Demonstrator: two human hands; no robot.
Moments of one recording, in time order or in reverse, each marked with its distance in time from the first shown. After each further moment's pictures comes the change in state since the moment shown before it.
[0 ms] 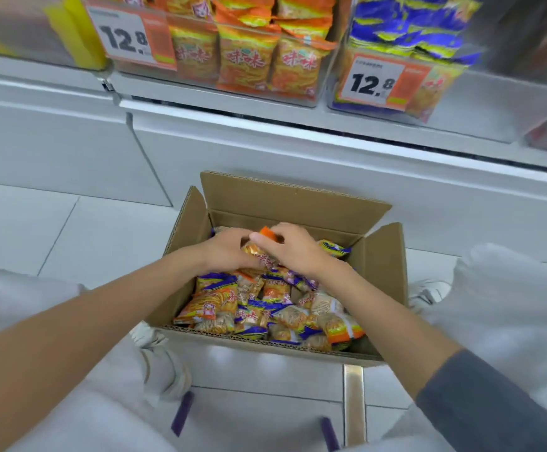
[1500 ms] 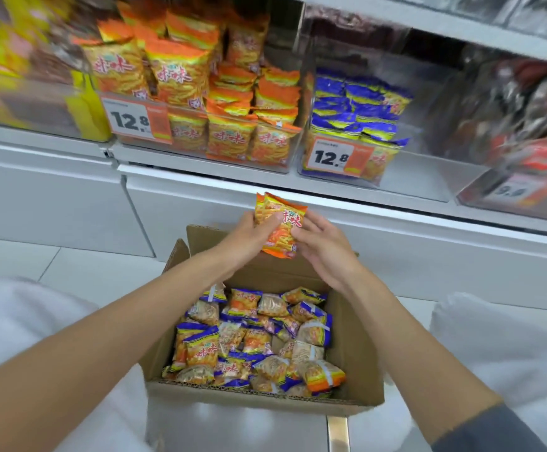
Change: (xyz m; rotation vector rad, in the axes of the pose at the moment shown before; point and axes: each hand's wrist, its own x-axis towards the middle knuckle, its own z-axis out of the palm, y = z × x) left_hand 0.006 0.106 -0.020 -0.538 0.248 0.120; right_hand -0.020 -0.022 -0.102 1.070 0.246 0.029
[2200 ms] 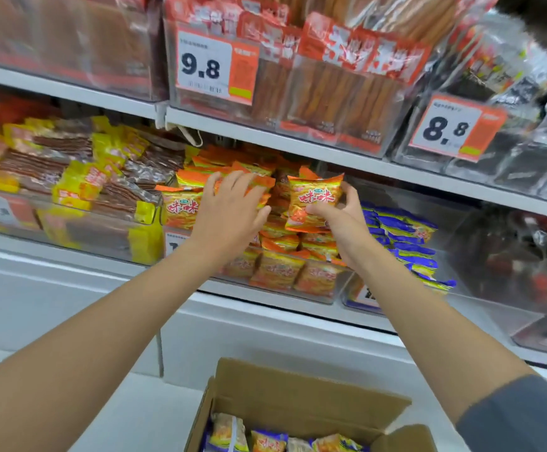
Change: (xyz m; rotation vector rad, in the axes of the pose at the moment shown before) left_hand 0.076 0.140 -0.175 1.339 0.757 0.760; right_hand 0.148 -0.169 0.115 -0.350 0.225 -0.371
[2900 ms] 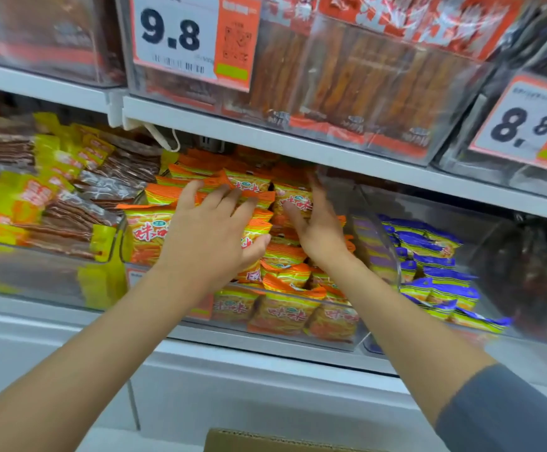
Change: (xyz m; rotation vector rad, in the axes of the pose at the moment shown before) left_hand 0.021 -0.026 0.030 0.153 -0.057 0.057; right_hand 0.083 0.040 0.046 -0.708 0.096 -0.263
